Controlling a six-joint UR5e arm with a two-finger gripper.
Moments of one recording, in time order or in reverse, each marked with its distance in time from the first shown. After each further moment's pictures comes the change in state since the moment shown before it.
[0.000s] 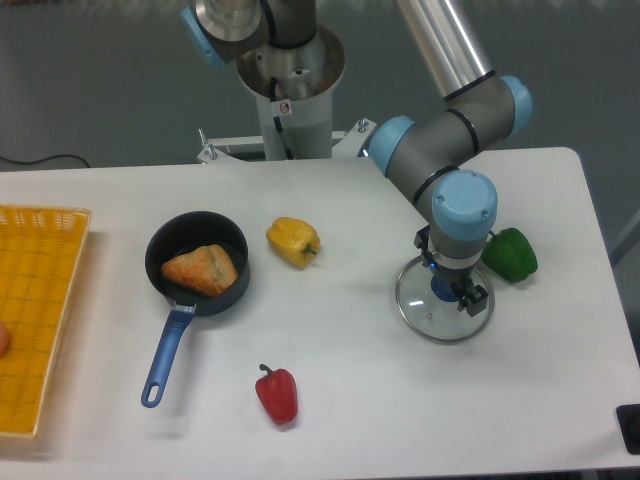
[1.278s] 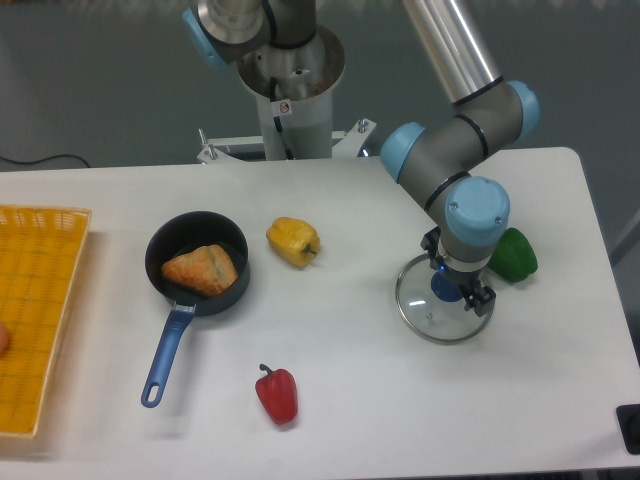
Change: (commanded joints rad) arm 0.009 -0.034 0.012 0.002 -0.002 -0.014
